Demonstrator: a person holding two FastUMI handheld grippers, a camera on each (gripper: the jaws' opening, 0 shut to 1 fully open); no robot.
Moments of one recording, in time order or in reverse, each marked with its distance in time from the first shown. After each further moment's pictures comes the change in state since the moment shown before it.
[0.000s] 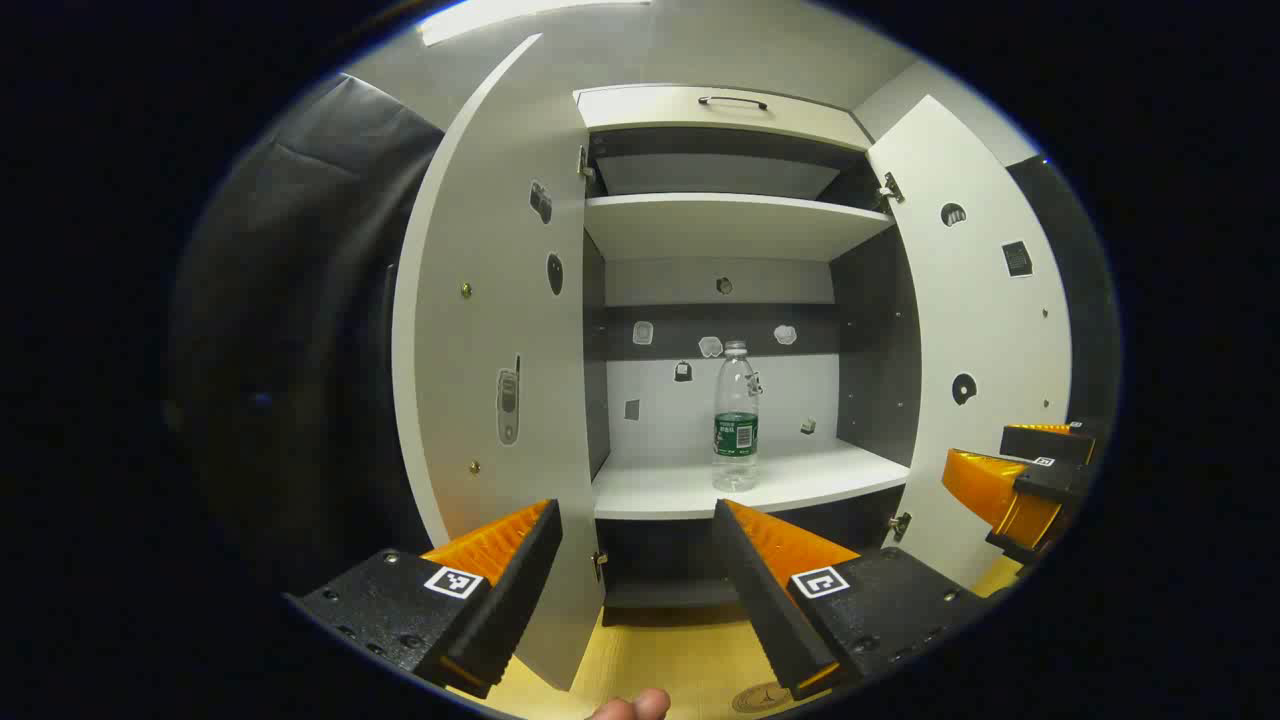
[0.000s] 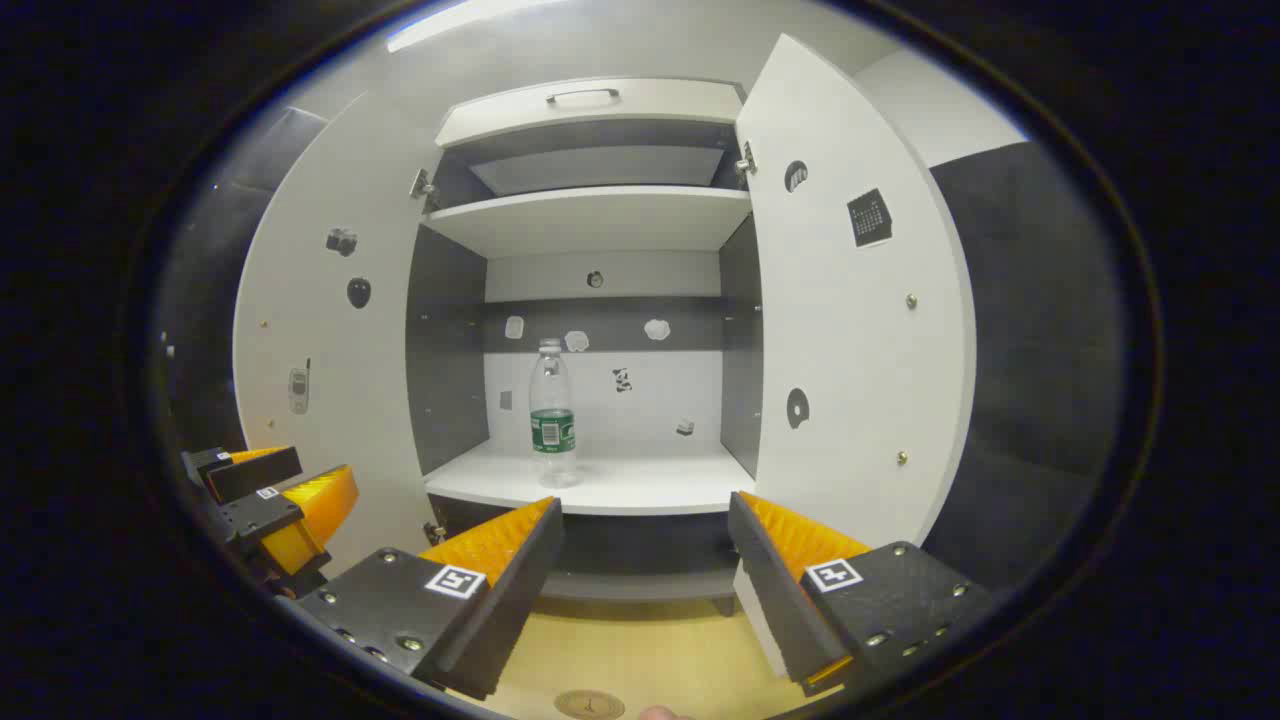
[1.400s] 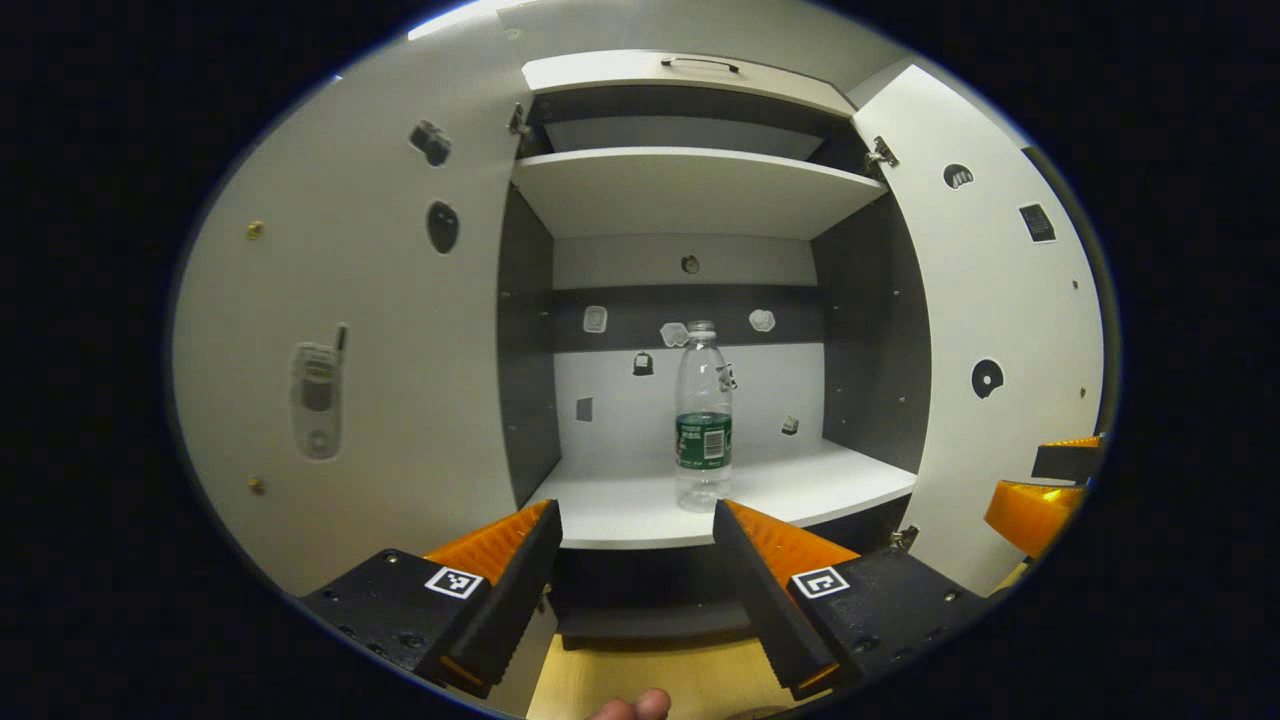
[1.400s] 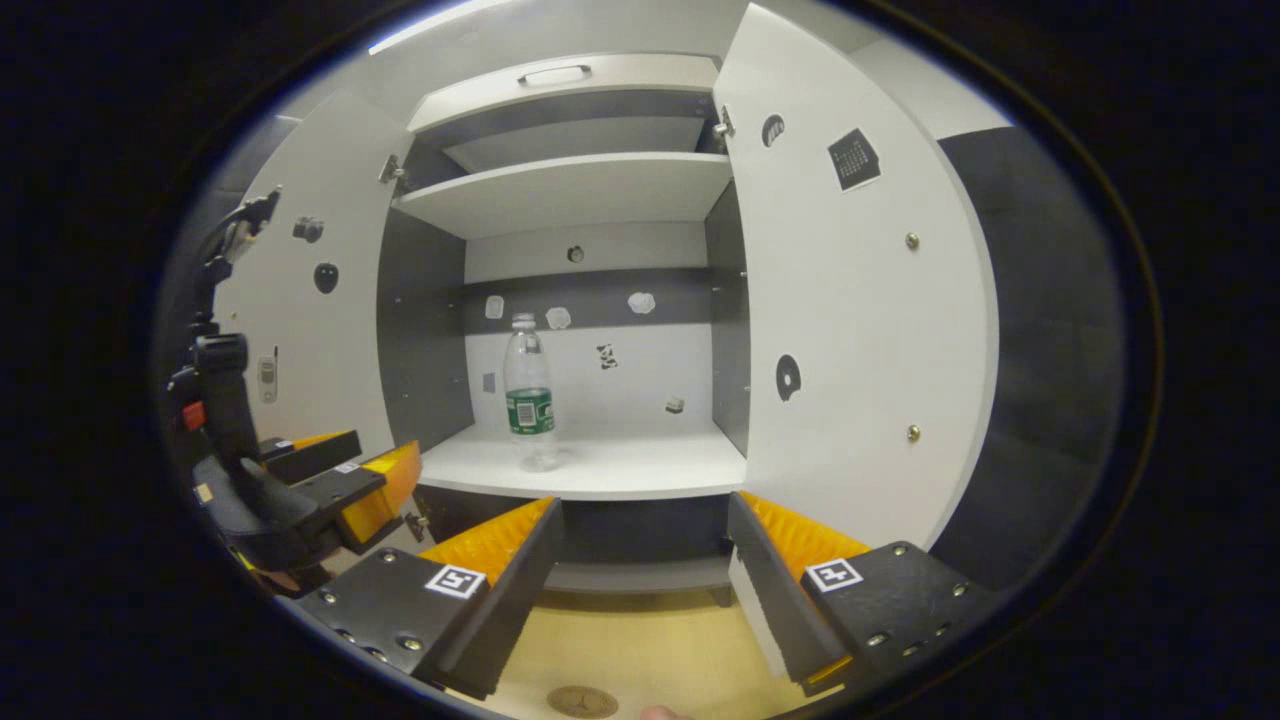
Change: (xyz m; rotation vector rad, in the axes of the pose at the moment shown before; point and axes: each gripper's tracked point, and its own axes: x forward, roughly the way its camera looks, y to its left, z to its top) left arm 0.106 -0.053 -0.015 0.017 0.013 -0.106; right arm 0.025 -0.026 -0.022 0.024 0.073 -0.025
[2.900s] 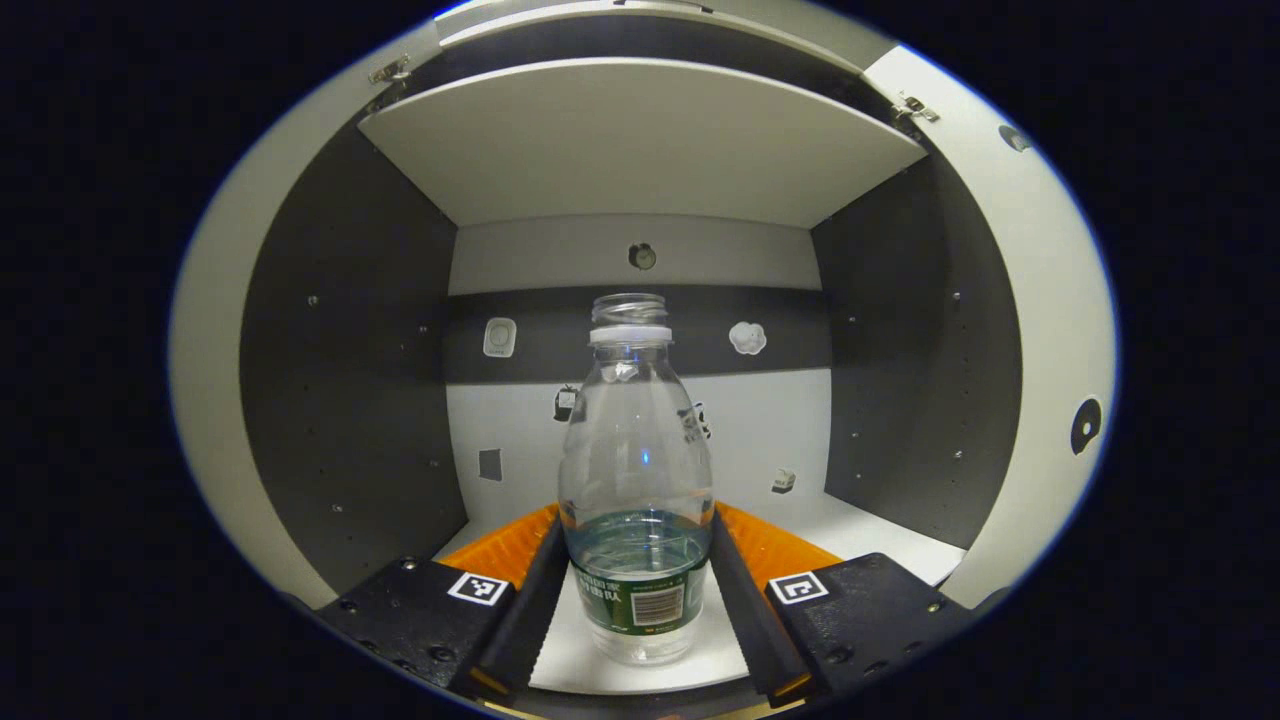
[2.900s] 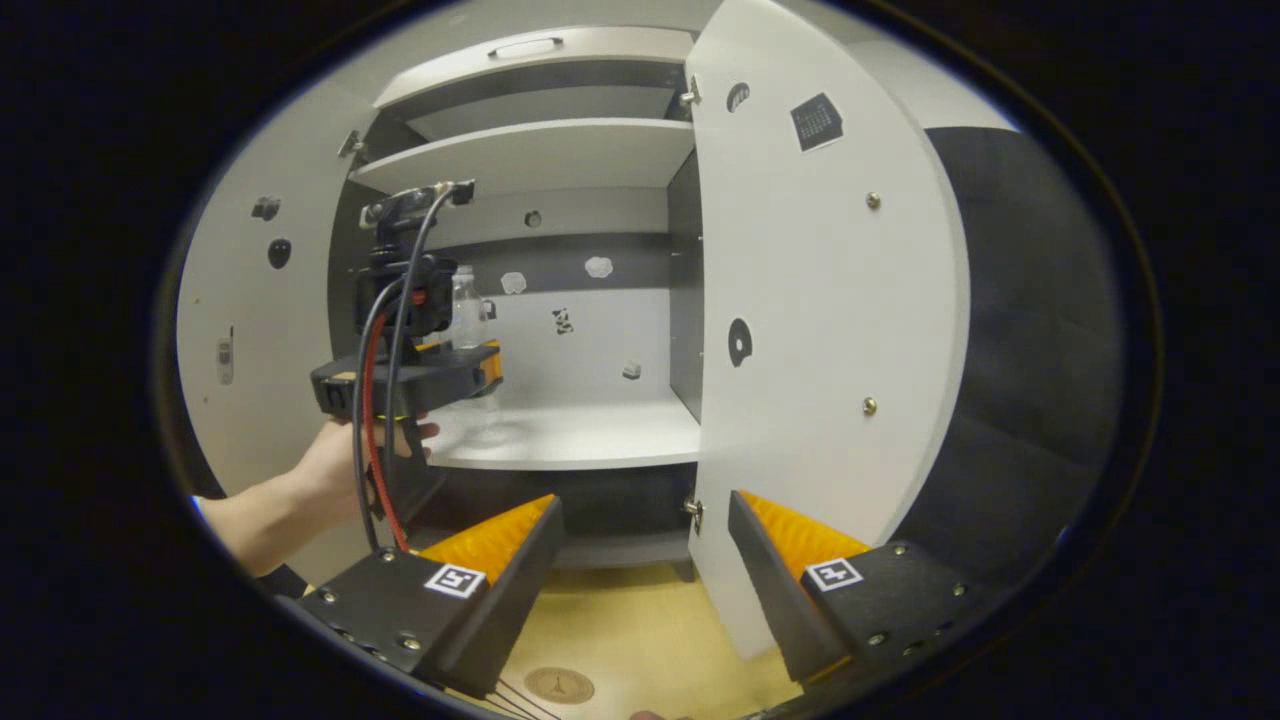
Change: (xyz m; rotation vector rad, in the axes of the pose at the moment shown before) left arm 0.161 -0.049 0.041 0.006 -0.069 -0.090; right arm -0.008 -0.031 -0.016 -0.011 0.088 -0.106
